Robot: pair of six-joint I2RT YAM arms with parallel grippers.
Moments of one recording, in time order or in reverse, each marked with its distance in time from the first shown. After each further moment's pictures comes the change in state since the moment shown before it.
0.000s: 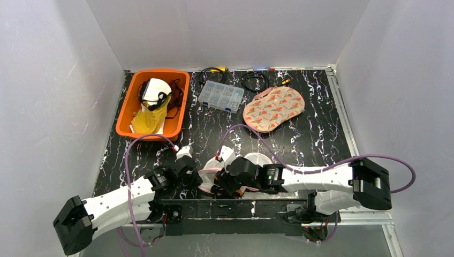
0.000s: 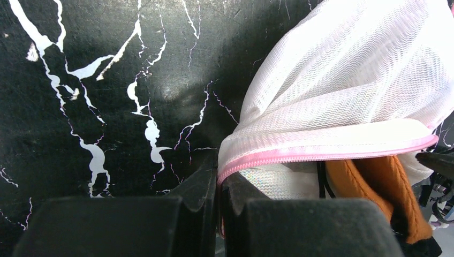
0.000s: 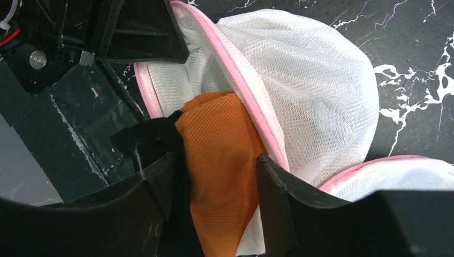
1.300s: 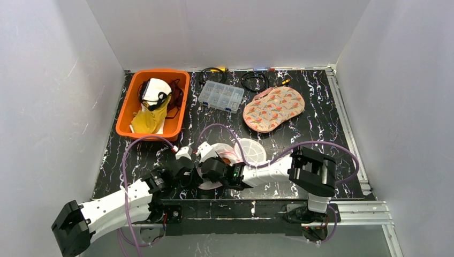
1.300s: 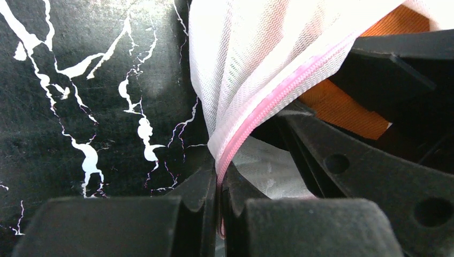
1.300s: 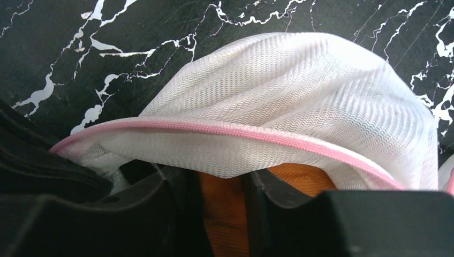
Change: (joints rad) left arm 0.000 -0.063 -0.025 0.014 0.026 0.008; right arm -0.018 0.471 0.236 0.150 0.274 -0.041
